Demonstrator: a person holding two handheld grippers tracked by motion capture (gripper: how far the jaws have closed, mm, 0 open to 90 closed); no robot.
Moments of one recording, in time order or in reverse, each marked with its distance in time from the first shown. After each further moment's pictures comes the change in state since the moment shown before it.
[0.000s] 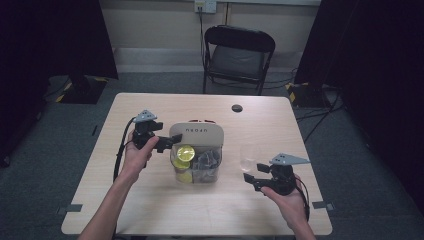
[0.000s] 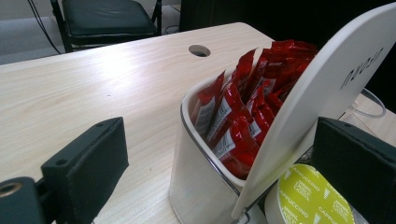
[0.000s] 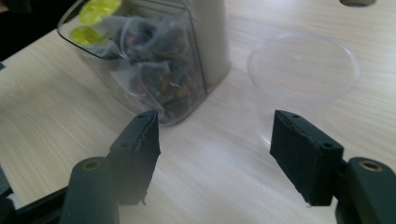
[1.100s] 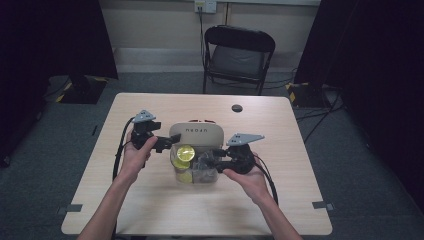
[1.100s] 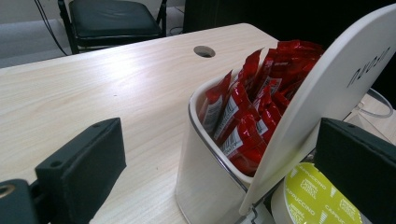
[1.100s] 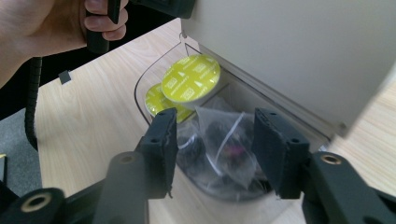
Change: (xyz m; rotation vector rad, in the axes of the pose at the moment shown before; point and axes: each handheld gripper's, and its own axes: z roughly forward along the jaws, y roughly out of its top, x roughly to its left) left arm 0.002 -0.001 -0.003 -0.002 0.019 0.010; right arm 0.048 0.067 0.078 -0.005 0.220 -0.151
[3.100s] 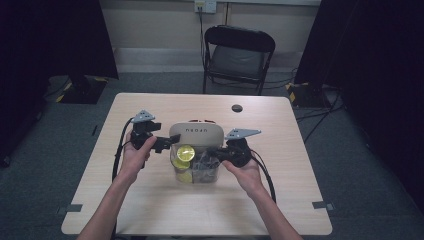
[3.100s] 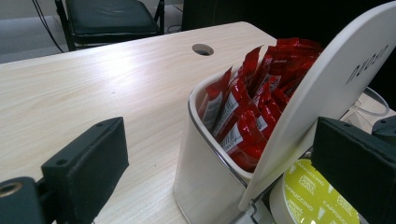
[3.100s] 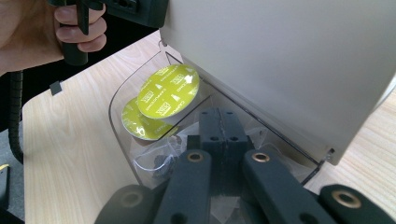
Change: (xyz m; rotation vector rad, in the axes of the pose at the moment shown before) left arm 0.001 -0.001 0.000 0.009 -0.010 -0.015; right arm -0.018 0.001 0.015 -0.022 0.004 0.037
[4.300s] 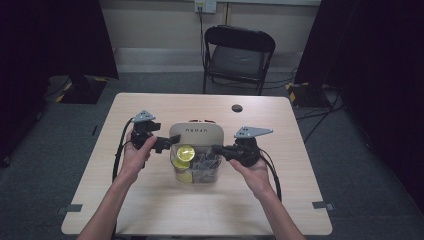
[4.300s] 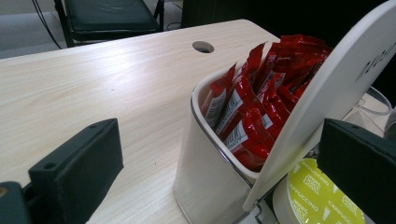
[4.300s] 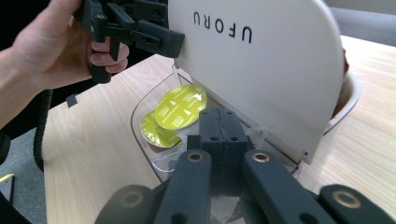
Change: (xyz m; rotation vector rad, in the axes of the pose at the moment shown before) left arm 0.002 -0.001 0.003 0.002 -0.008 -0.007; right arm 0.004 0.008 -0.031 -0.067 0.016 -0.009
